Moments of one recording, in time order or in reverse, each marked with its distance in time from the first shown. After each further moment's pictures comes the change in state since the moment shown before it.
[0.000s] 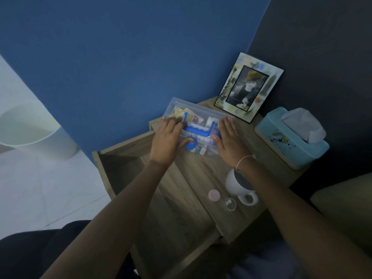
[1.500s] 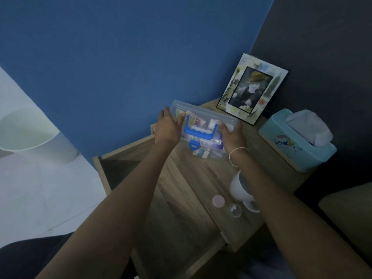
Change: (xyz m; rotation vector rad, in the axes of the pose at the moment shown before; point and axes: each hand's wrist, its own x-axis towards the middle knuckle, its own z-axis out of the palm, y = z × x) left_hand 0.057 -0.008 0.006 -0.350 -0.133 -0.649; right_hand 0.039 -0.014 0.011 0.850 0.313 0.534
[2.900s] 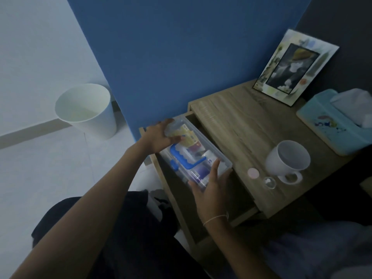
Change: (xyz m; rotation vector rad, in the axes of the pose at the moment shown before) left_hand -0.081 -0.120 -0.125 0.162 -0.318 0.063; right_hand -0.263 0.071 0.082 -0.438 -0.155 -0.195
